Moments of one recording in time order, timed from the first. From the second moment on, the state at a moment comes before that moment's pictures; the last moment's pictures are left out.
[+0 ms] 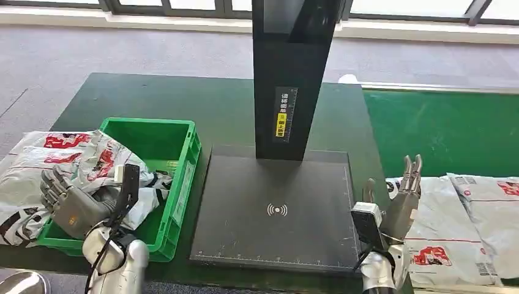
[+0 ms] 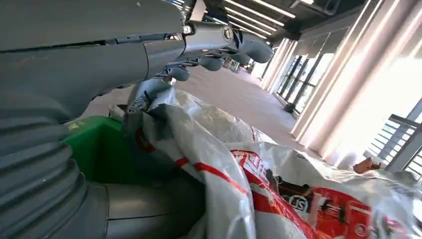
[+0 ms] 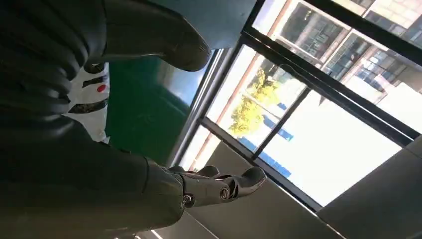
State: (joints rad) left arm -0.12 -0.29 0.32 -1.33 -1.56 0.70 0.24; right arm -0.10 0.22 -0.20 -1.28 0.54 -0.57 -0.70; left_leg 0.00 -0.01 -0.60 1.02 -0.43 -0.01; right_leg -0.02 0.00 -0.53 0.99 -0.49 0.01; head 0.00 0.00
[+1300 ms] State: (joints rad) left arm -0.08 -0.29 0.20 -1.33 -1.38 0.59 0.00; right arm -0.08 0.24 -0.26 -1.29 0.57 -0.54 -0.70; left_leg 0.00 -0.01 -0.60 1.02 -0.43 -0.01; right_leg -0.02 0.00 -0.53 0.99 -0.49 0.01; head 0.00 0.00
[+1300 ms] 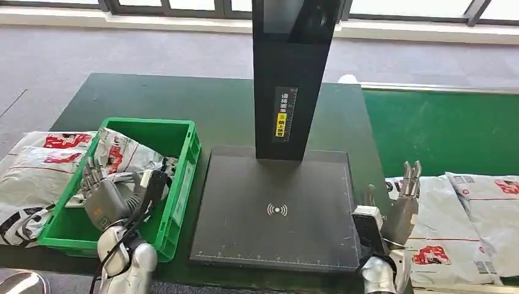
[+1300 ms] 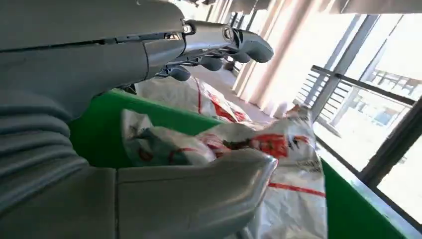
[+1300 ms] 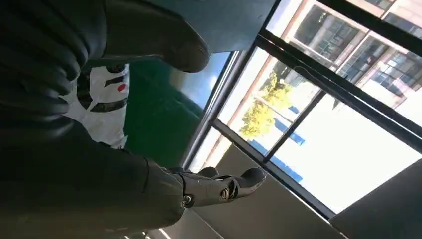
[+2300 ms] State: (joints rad) left arm -0.01 -0.29 0.14 -1.56 -0.59 0.67 -0.57; right arm -0.07 0.26 -0.28 -1.29 0.58 -0.57 -0.70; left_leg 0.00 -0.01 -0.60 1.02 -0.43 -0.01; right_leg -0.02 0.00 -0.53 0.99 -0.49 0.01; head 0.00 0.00
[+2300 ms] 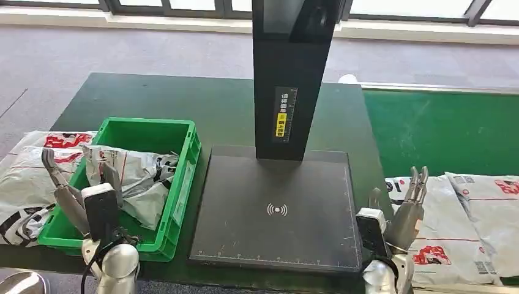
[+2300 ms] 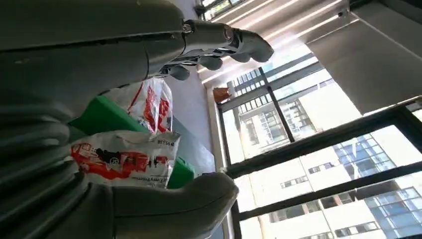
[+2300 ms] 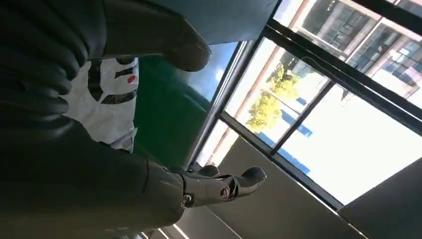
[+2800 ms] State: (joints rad) left arm 0.01 -0.28 0.00 -1.64 -0.07 0.09 -0.70; right arm -0.27 0.27 -0.63 -1.12 1.29 -0.70 -0.67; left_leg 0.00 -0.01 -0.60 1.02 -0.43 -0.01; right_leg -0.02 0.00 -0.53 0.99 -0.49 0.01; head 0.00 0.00
